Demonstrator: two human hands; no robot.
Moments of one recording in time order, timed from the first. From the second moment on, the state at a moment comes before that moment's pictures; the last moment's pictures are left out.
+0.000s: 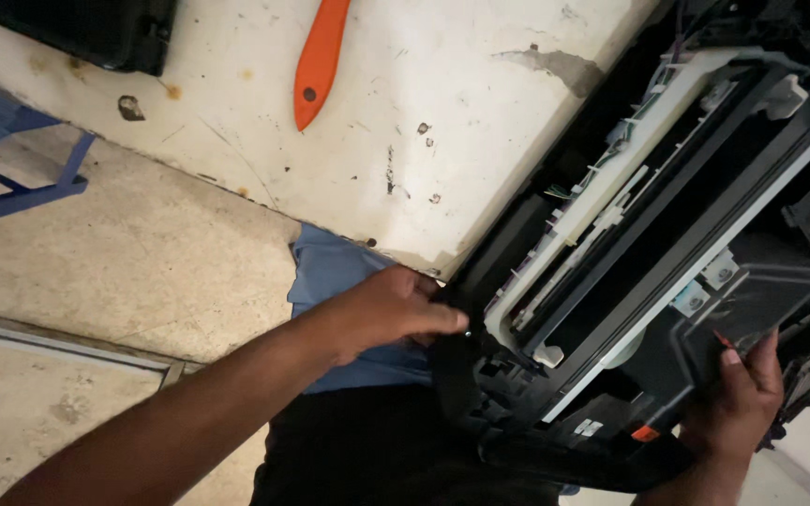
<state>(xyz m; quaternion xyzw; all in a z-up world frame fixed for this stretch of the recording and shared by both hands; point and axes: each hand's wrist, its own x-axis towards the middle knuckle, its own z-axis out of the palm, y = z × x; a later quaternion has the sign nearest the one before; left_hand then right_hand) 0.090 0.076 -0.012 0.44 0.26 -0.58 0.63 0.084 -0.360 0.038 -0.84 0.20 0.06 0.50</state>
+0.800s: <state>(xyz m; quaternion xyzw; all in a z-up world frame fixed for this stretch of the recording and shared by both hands) 0.097 0.052 0.012 0.43 0.33 -0.55 0.63 0.086 -0.366 0.041 -0.87 0.17 0.07 0.45</state>
